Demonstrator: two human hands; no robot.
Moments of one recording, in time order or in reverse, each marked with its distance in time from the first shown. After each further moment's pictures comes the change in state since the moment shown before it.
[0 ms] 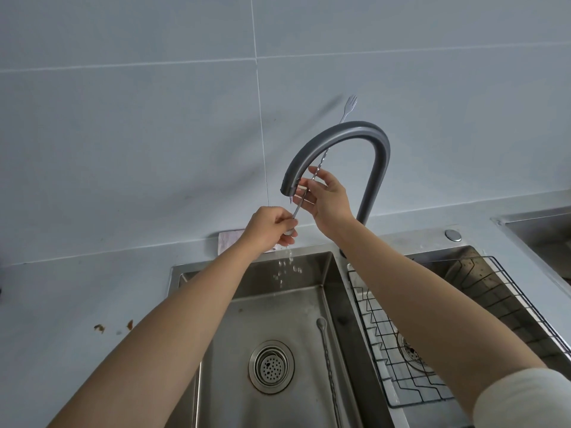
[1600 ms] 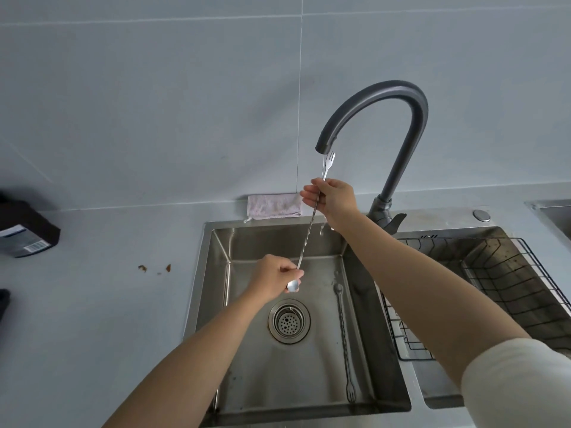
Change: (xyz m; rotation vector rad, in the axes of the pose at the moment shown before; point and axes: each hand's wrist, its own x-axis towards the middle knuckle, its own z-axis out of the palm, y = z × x) left_hand -0.101 -0.116 0.032 -0.058 0.022 -0.144; right_hand -0.033 0.051 0.012 -0.085 0.024 0.179
